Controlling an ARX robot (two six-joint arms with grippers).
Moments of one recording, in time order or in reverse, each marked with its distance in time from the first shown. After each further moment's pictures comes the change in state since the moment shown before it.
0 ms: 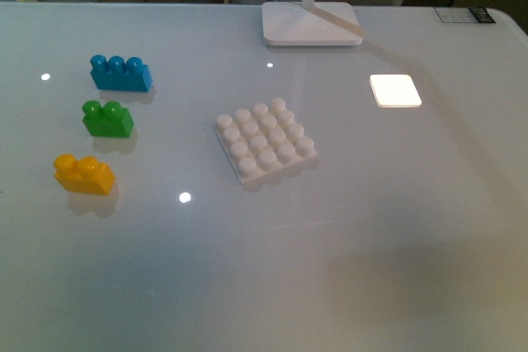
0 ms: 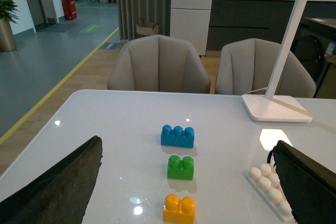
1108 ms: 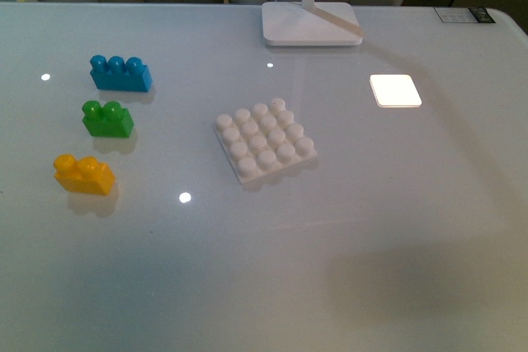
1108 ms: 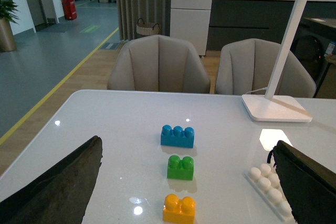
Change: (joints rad) left arm 0.000 0.000 0.000 0.000 0.000 0.000; right arm 0.000 -0.620 -0.011 -0.580 0.000 0.000
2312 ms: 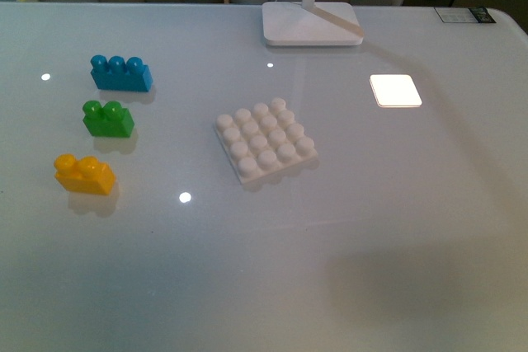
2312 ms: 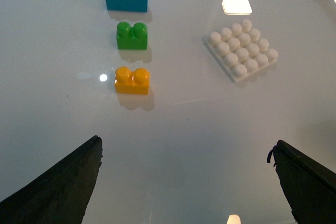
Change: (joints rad) left arm -0.045 0.643 0.242 -0.208 0.175 -0.033; right arm 0.000 -0.188 0.000 -0.192 -0.002 0.000
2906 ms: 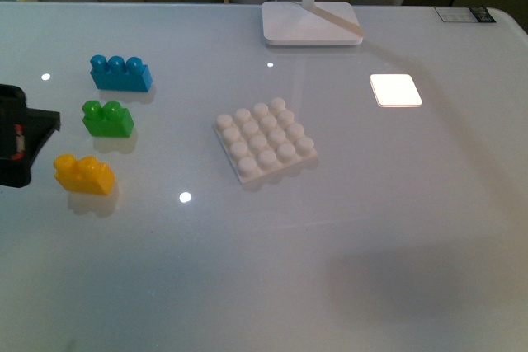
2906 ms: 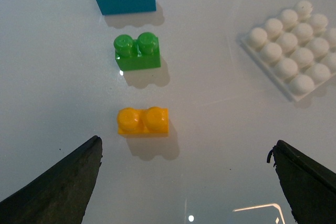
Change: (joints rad) left arm -0.046 1.035 0.198 0.757 -0.102 0.108; right arm 0.000 0.000 0.000 0.000 0.000 0.000
